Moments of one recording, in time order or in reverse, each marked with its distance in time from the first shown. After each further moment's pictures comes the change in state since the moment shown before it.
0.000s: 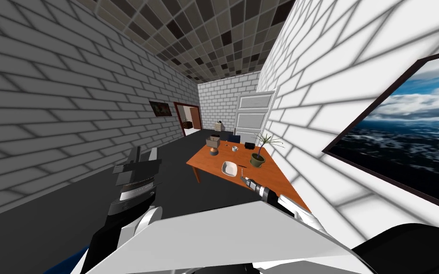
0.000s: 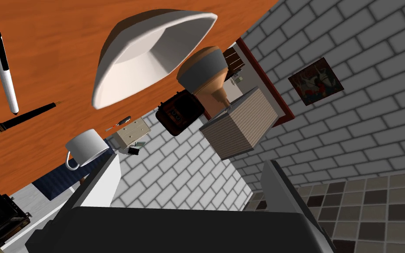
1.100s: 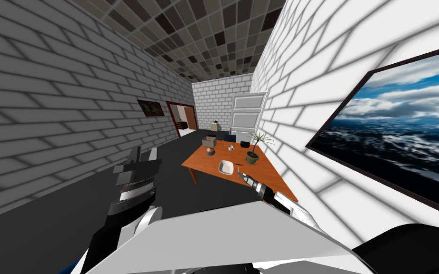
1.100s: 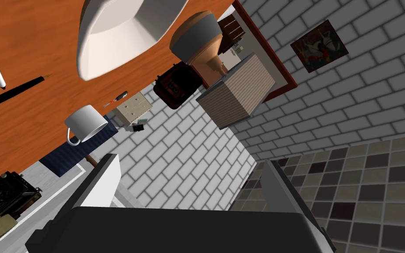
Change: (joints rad) left arm 0.000 0.000 0.000 0.000 0.000 0.000 0.000; right arm -0.013 0.034 -0.017 -0.065 -0.027 0.002 -0.010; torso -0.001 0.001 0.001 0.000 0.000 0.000
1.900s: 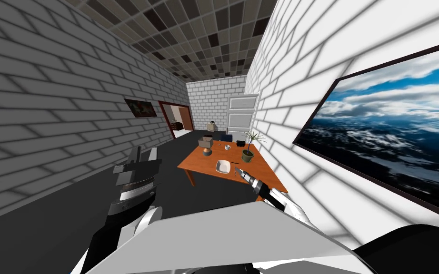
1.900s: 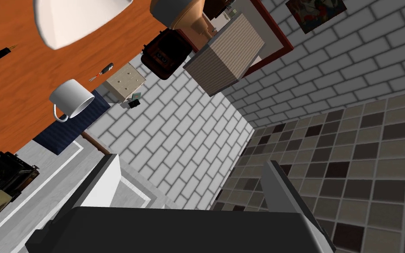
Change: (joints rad) left arm 0.000 0.000 0.000 0.000 0.000 0.000 0.000; right arm -0.030 0.051 -0.011 -0.053 -0.030 -0.005 -0.009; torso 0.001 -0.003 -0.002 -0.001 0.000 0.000
